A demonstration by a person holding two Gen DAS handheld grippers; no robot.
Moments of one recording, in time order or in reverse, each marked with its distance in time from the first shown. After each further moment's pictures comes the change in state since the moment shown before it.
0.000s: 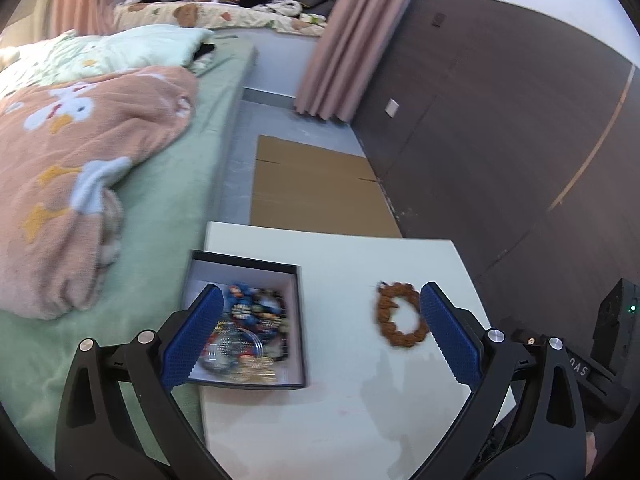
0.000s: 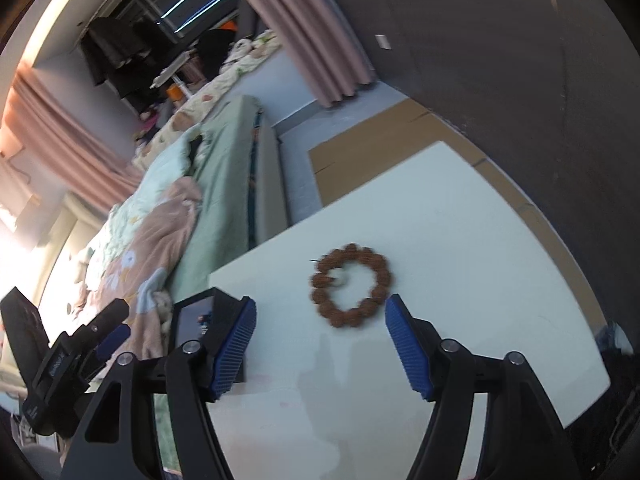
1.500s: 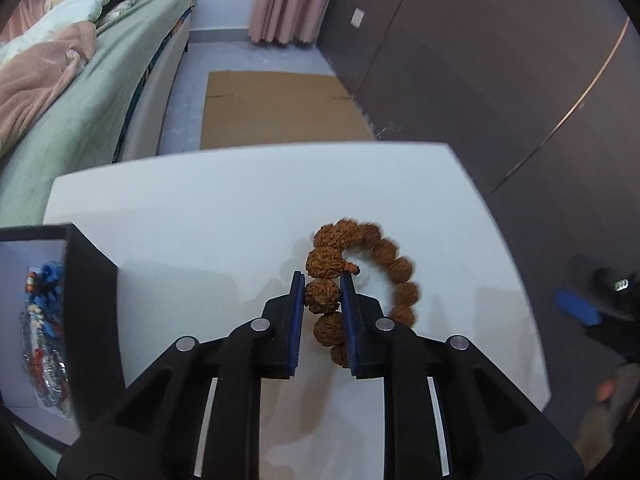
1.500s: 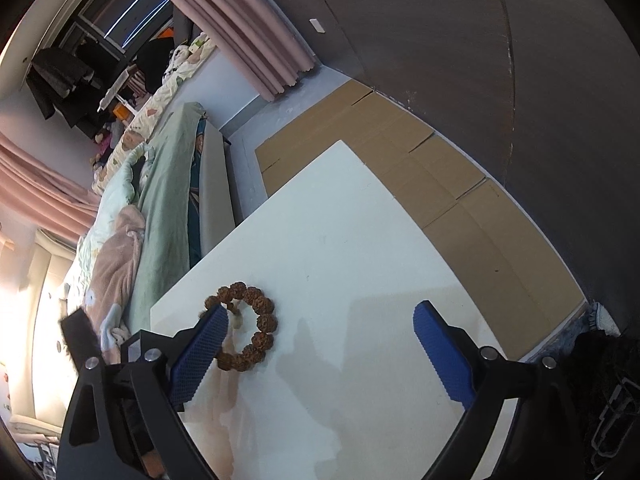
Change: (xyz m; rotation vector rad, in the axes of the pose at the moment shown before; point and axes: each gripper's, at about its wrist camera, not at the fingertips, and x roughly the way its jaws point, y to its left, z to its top) left arm 0.149 -0.080 -0.034 0.120 0.240 -0.037; right arm 0.029 -0.095 0.048 0.135 0.064 -0.074
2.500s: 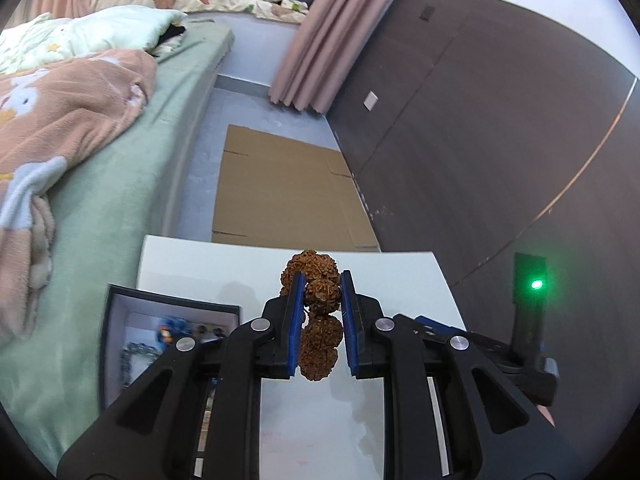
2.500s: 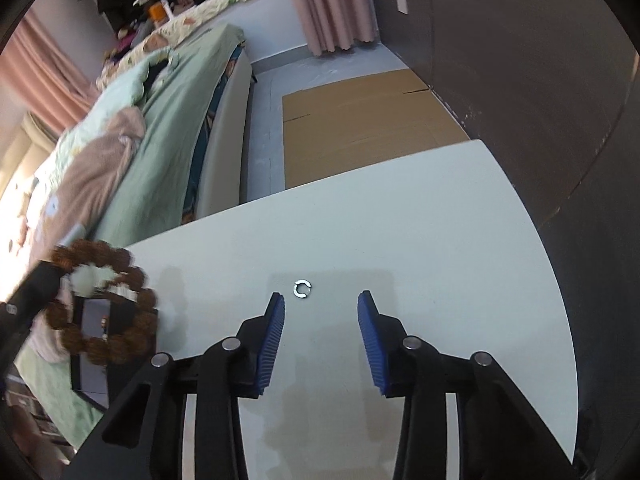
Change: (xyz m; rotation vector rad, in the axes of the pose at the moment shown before) left arm -0.104 0.078 0.031 -0.151 -0.226 -0.071; right arm 0.098 0.125 -0.008 -0.350 0.121 -0.136
